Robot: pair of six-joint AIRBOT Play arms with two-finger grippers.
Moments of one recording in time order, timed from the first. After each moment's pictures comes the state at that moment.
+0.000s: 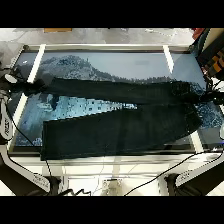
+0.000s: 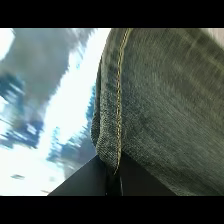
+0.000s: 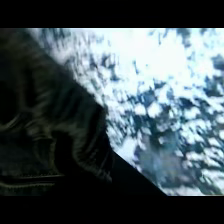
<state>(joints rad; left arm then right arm) 0.36 -1.88 1.75 1.20 -0.94 -1.50 -0.59 -1.89 1.62 -1.06 1.07 0.99</state>
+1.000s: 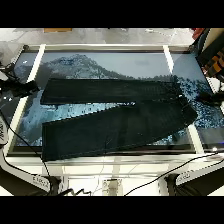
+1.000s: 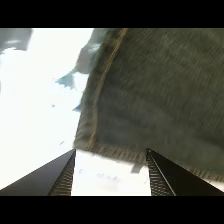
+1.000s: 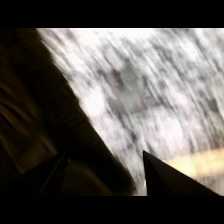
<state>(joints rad) 0.39 -1.78 1.76 1.37 -1.15 -1.46 -0.69 -1.80 1.63 -1.27 1.20 1.20</state>
